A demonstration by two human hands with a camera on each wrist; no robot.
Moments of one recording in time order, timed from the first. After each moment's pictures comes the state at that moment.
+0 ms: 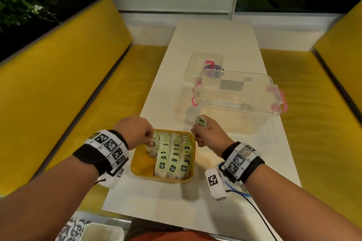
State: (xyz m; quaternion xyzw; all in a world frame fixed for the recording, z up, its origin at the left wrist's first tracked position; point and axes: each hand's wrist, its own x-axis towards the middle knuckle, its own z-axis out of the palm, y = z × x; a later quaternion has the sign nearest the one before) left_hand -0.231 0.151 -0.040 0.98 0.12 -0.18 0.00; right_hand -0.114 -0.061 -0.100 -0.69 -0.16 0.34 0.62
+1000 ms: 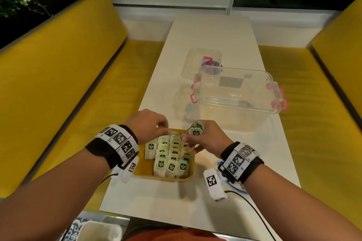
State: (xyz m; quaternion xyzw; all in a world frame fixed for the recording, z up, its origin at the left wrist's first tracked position) left_hand -0.208 0.147 -0.058 0.99 0.08 -0.10 0.11; right_hand -0.123 -0.064 -0.099 -0.68 -0.19 0.39 0.59
